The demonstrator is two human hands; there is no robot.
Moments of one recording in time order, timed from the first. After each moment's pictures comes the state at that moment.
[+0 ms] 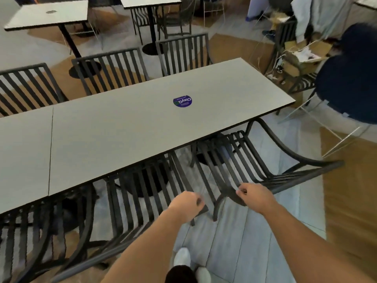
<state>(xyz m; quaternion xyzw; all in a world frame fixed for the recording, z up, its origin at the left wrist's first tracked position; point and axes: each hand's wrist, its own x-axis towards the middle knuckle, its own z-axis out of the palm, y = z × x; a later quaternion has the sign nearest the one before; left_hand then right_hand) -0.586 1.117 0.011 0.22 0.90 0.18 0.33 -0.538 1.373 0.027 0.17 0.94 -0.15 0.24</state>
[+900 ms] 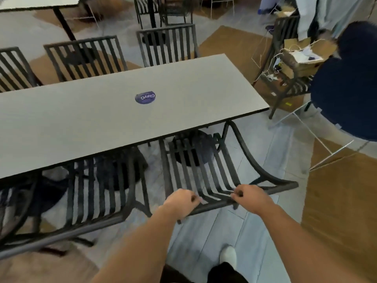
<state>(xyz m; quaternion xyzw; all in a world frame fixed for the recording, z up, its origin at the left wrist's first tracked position) -0.591 1.402 -0.012 0.11 0.90 0.20 0.36 -0.557 1.664 -0.003 0.12 0.94 -0.16 0.27</state>
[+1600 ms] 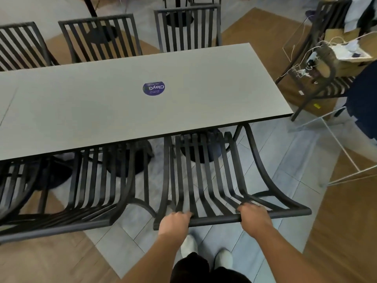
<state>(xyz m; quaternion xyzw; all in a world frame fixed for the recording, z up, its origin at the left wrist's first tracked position) -0.567 1.438 -0.064 0.08 0.94 0.03 0.34 -0.590 1.700 -0.070 -0.05 0.94 0.08 0.32</state>
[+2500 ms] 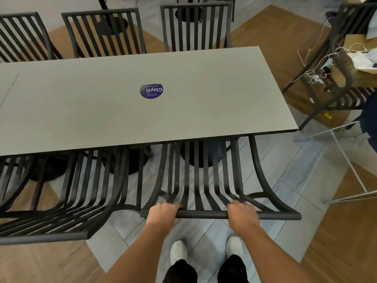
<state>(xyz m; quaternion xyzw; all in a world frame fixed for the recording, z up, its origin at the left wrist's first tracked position) -0.649 1.453 -0.060 0.04 0.95 0.03 0.29 -0.673 1.713 -0.075 -0.08 0.94 0.07 0.31</state>
